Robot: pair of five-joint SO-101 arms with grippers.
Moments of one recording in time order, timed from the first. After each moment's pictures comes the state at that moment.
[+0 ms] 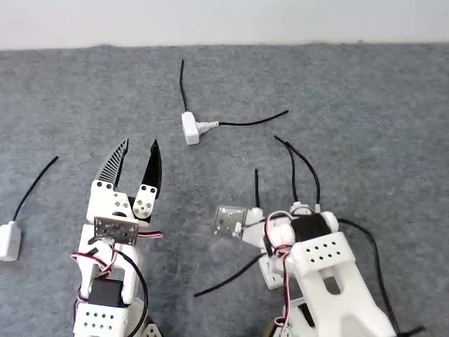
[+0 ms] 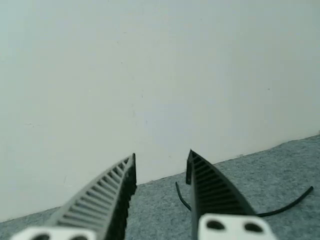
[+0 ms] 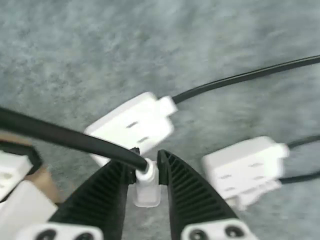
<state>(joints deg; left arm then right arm) 2.2 -92.8 97.0 1.3 -4.7 -19.3 -44.2 58.6 76.0 60.9</state>
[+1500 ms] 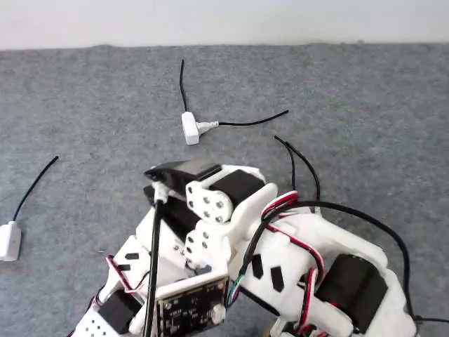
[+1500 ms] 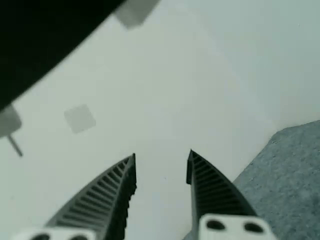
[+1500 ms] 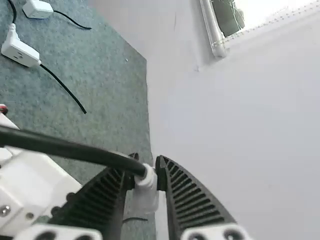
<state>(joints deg) 36.9 -103.4 92.9 4.4 -27.4 -59.2 -44.3 -2.2 68.7 57.6</state>
